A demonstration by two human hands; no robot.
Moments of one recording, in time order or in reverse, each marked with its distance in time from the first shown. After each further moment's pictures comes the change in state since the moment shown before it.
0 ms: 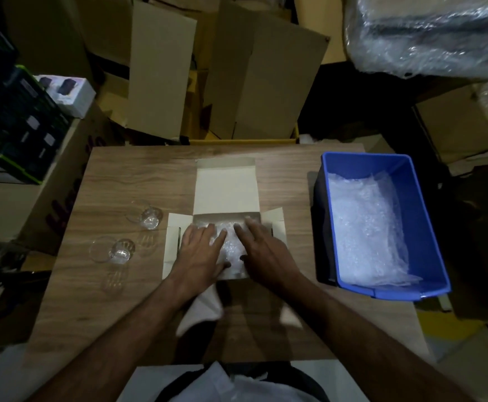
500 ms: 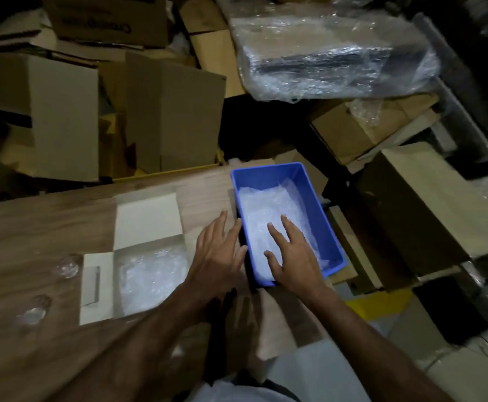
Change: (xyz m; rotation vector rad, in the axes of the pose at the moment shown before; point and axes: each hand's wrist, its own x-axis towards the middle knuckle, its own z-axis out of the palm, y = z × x) left_hand 0.063 0.179 -0.052 -0.360 0.338 0.248; right_hand -0.140 0.133 -0.074 0.023 0.443 0.398
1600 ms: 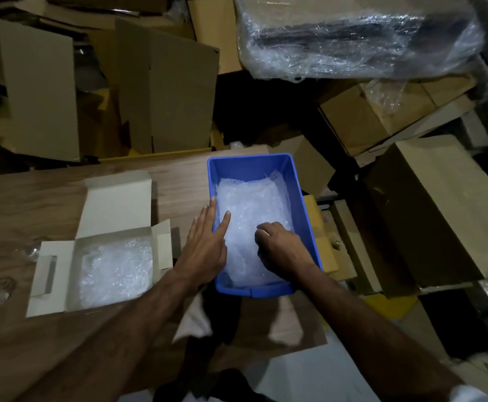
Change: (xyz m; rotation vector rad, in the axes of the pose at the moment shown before) left_hand 0.052 0.027 0.062 -0.004 -0.255 -0.213; right_hand 0.058 0.092 0.009 -0.226 -0.294 -0.372
